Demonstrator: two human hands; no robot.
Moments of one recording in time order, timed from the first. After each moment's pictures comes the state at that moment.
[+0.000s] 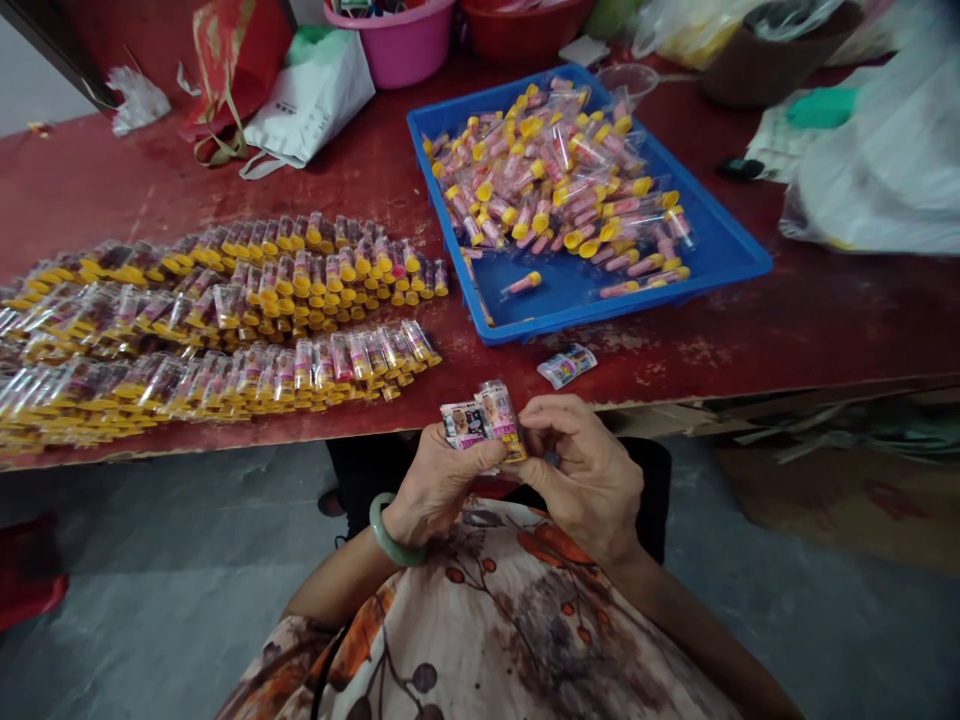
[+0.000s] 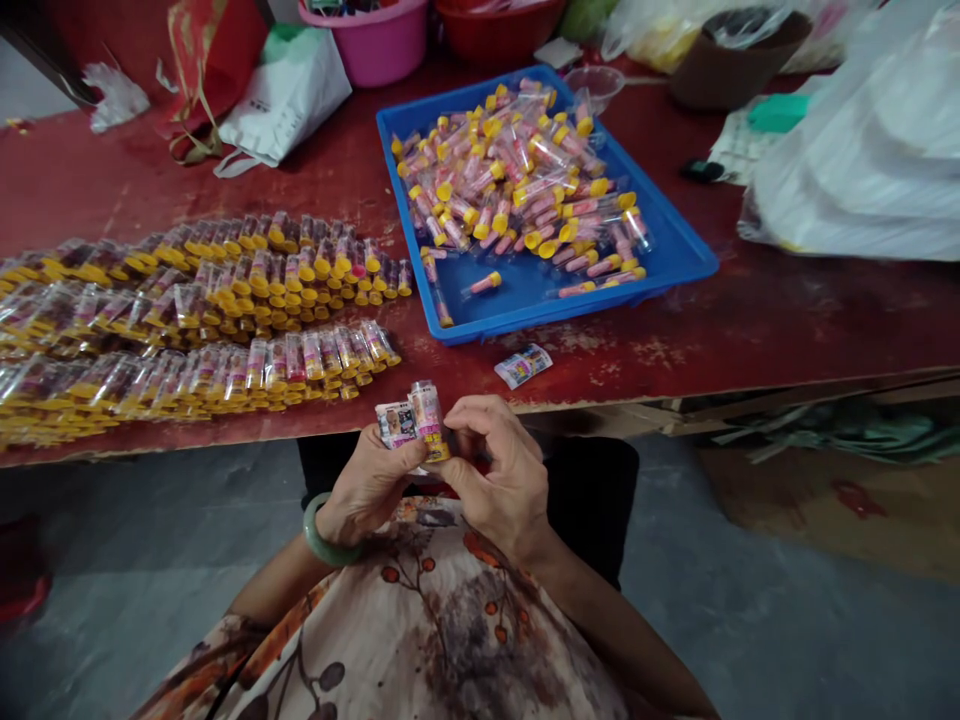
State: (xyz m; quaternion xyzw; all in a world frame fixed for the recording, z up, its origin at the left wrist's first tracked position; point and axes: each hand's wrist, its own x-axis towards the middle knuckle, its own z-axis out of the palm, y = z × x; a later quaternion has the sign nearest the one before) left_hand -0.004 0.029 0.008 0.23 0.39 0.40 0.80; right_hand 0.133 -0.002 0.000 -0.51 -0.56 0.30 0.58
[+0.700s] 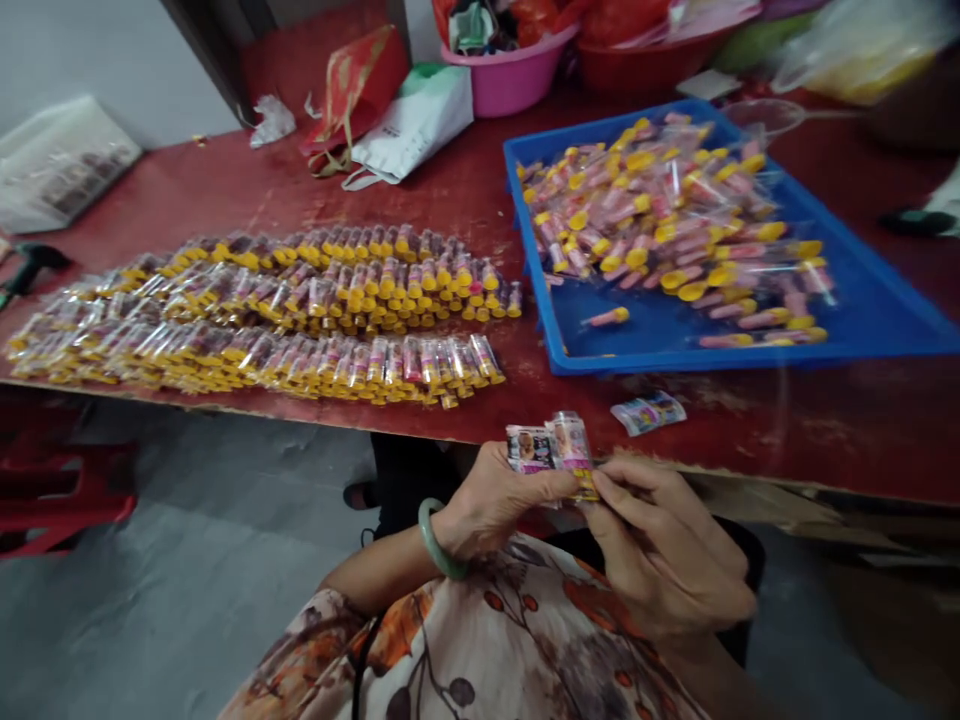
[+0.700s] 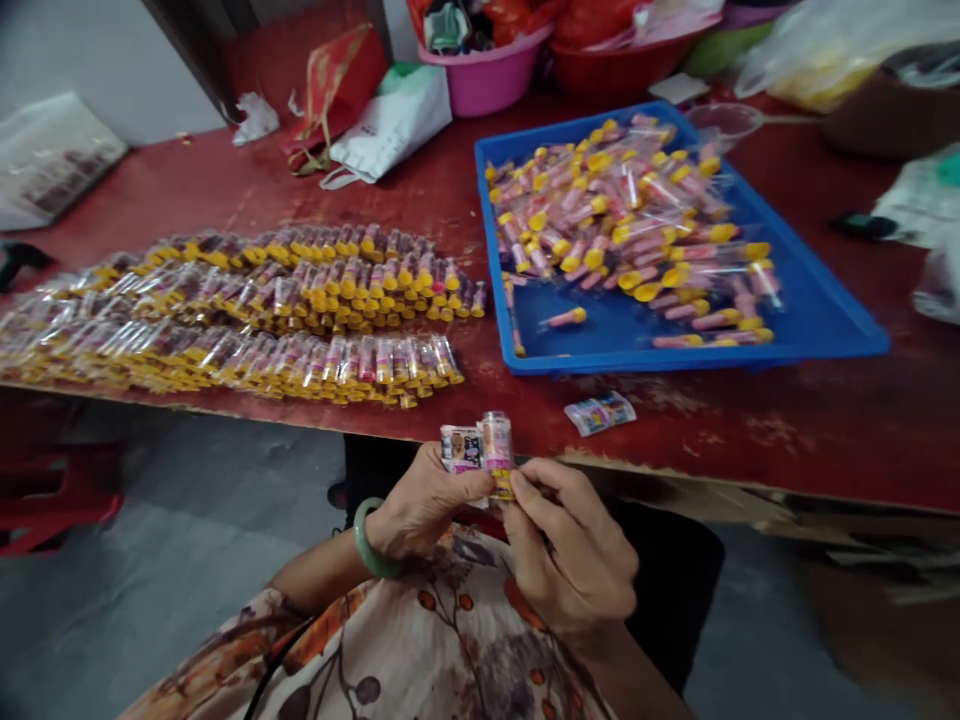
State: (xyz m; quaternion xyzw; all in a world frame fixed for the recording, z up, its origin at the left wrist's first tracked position) left_hand -0.005 0.025 0.002 0.22 0.37 0.41 0.81; right_hand 0.121 -0.006 0.007 -0.48 -0.65 0.09 0.59
